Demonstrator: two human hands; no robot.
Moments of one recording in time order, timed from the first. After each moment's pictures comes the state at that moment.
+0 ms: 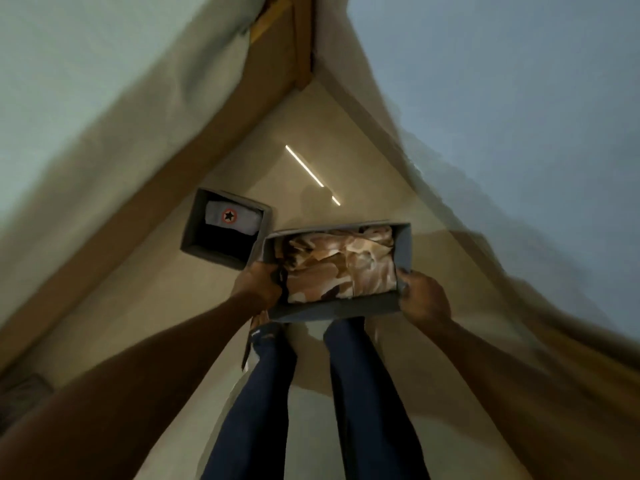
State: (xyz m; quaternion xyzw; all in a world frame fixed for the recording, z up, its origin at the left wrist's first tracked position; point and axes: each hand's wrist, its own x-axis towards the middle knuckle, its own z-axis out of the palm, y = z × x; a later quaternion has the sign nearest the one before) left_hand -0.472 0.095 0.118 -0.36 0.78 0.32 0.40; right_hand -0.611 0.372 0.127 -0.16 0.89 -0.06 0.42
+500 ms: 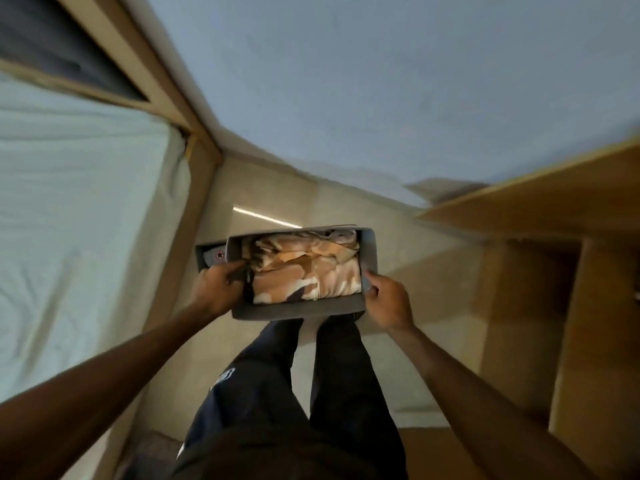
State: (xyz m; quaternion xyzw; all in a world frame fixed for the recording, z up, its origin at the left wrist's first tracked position) left_hand -0.435 0.098 0.517 -0.12 0.89 0.28 0.33; right_hand -0.411 0.425 0.500 0.12 0.92 -0.26 0.28
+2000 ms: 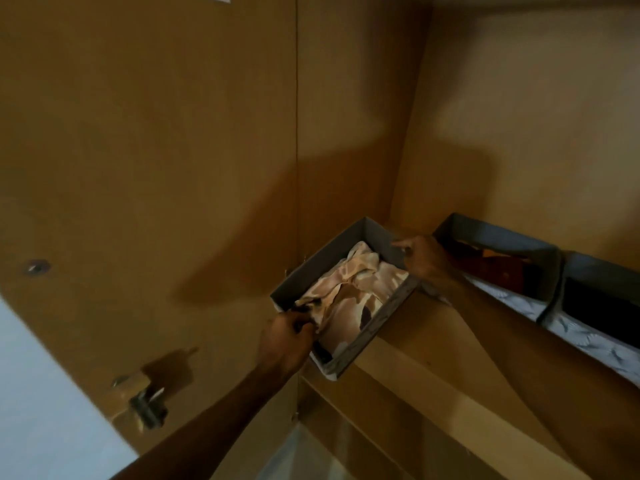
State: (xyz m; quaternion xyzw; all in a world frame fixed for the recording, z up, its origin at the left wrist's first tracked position) left_hand -0.476 0.864 0.804 0.46 0.78 0.39 0.19; right_hand -0.291 1.118 0.874 0.45 0.85 -0.19 -0.19
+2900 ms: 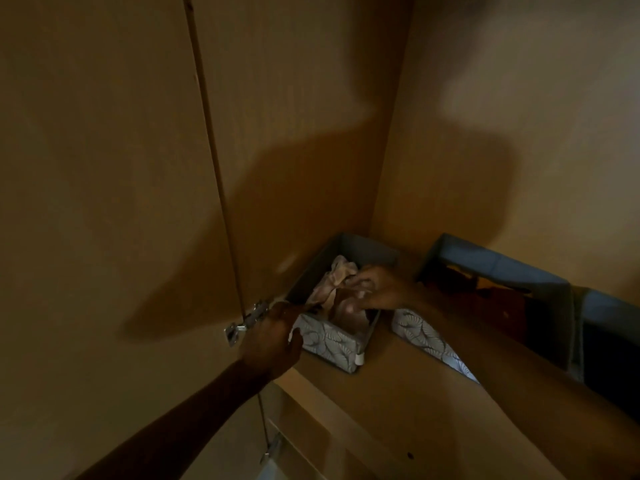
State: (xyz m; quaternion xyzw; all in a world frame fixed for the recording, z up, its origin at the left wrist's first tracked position) left_hand -0.509 1.061 0.787 0.64 0.73 0.25 0.01; right_hand -0.318 1.247 0.859 0.33 0.89 -0.30 -0.02
